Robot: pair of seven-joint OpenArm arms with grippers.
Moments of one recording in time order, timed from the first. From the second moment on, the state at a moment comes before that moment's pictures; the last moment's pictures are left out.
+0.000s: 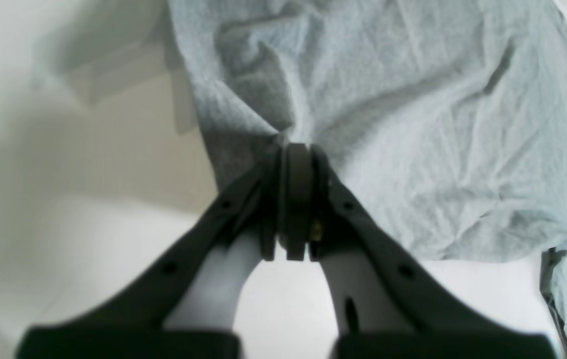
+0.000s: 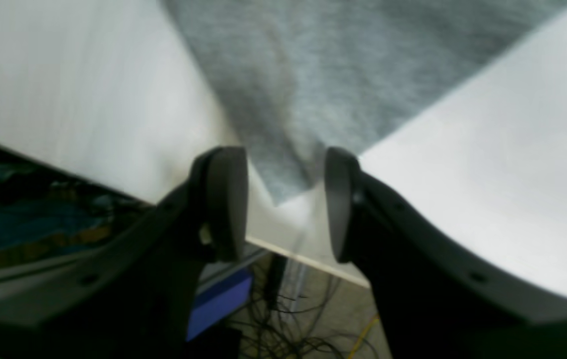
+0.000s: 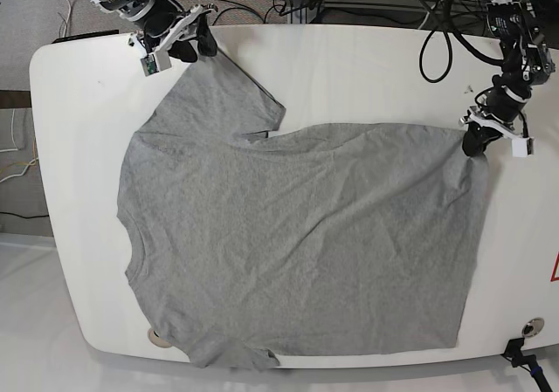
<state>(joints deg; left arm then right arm) 11.3 -16.5 -29.4 81.9 -44.2 -28.7 38.2 -39.3 13.1 12.3 107.4 32.3 27.1 -37.2</state>
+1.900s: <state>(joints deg) 16.1 -17.3 -31.1 84.6 -42.5 -27.5 40.8 -40.0 12.8 19.2 98.9 62.2 26.0 -38.3</state>
